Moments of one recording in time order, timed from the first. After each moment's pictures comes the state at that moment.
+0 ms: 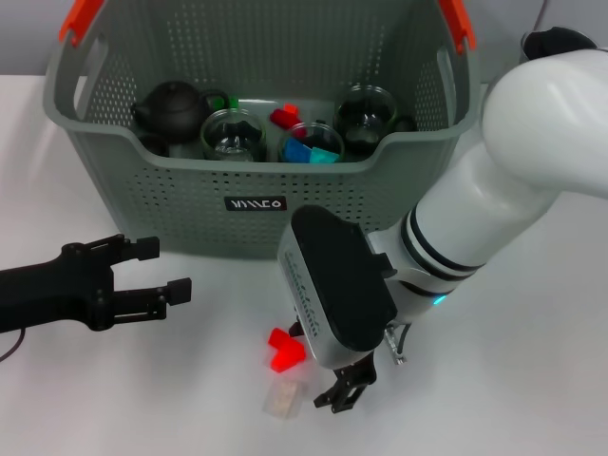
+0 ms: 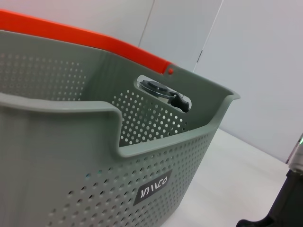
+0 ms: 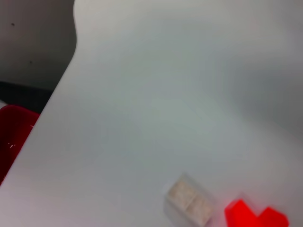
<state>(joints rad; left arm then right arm) -0.38 -2.15 0.33 0.89 2.23 1.80 -1.45 0.90 2.11 -1.97 -0.94 -2.20 -1.19 1.83</state>
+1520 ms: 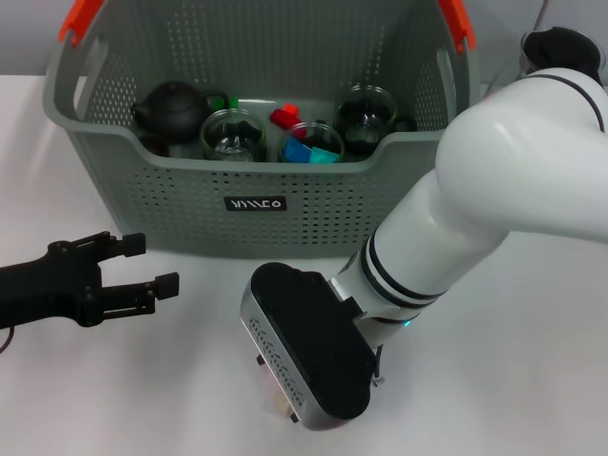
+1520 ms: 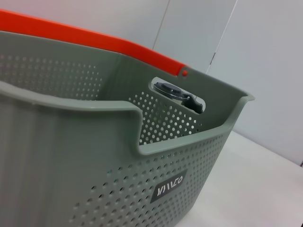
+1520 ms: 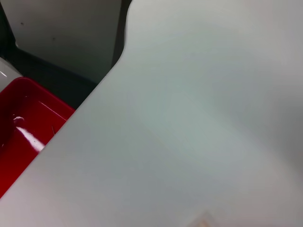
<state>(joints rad) -0.38 -2.15 0.30 0.89 2.23 1.79 -1.44 0.93 2.12 -2.11 -0.99 -2.18 -1.14 1.74</state>
